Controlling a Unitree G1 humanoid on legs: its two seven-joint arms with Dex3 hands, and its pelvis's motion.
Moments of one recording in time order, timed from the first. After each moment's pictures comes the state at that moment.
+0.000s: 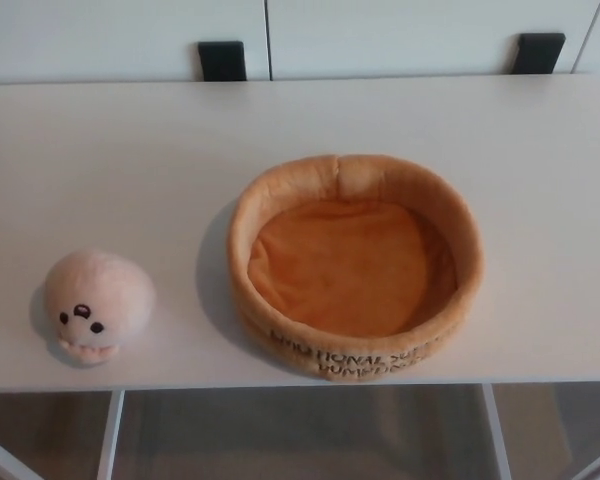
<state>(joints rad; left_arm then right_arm) 0.62 0.67 0.14 0.25 0.23 -0.42 -0.24 0.17 -0.50 -0.04 1.33 -0.19 -0.22 0.10</state>
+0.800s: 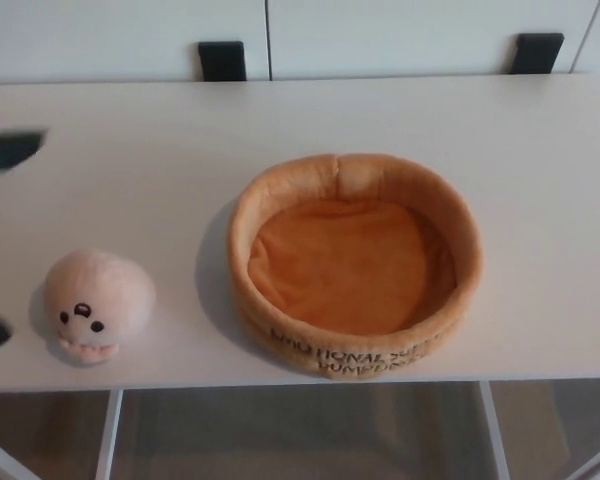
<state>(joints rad) 0.24 0.89 0.40 -0.54 0.17 -0.26 -0.29 0.18 -0.51 -0.05 1.32 -0.19 -0.22 0.10</state>
